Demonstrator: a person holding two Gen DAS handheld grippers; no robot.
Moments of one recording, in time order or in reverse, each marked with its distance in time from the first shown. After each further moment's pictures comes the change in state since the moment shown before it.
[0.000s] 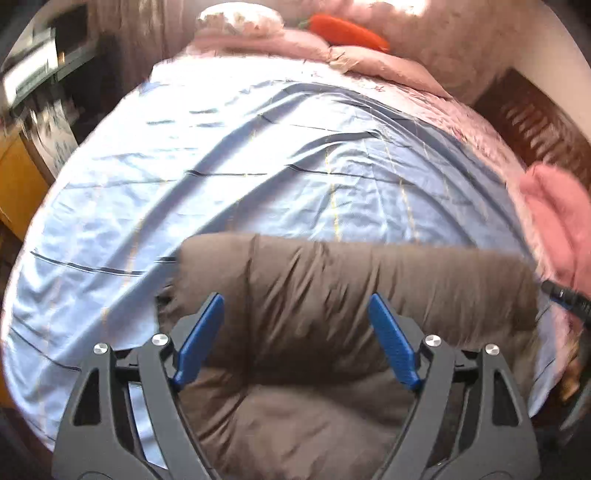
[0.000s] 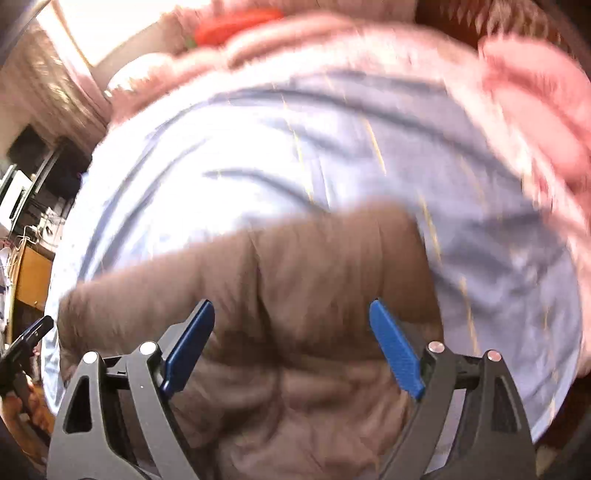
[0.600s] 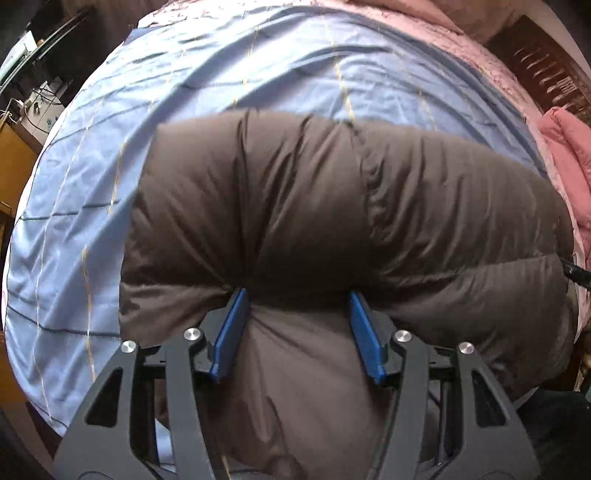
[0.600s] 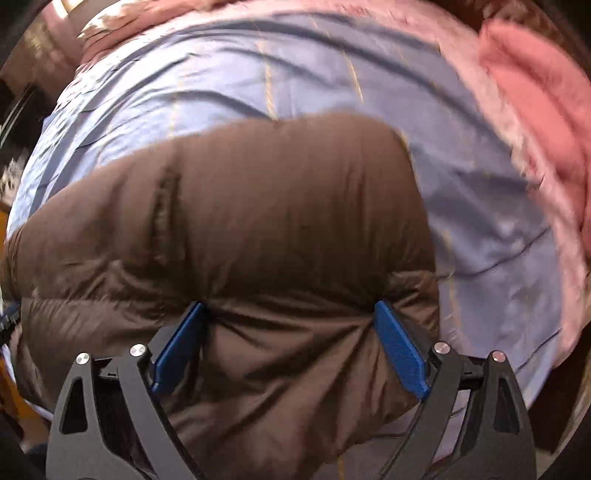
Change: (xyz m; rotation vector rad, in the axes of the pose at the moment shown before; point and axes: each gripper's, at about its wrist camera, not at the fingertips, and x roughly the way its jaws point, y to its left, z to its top) left arm 0.039 0.015 -0.064 0.102 0.229 0.100; right arm 0.057 -0.032 -0.041 -0.029 0.251 -0.144
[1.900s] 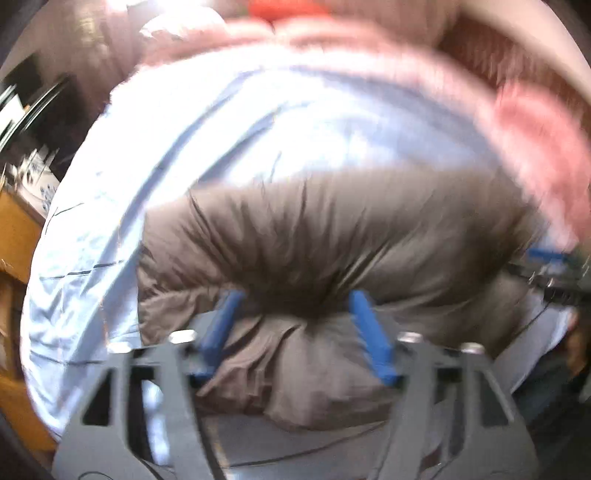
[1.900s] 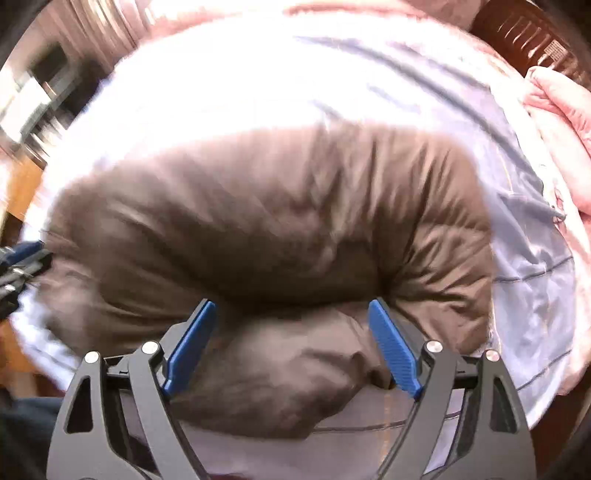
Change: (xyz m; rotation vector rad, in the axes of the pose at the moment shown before) left arm -0.106 -0.059 -0.028 0.131 -0.254 -0.085; right arm -0.073 0.060 -0.039 -0.188 -0.157 0.158
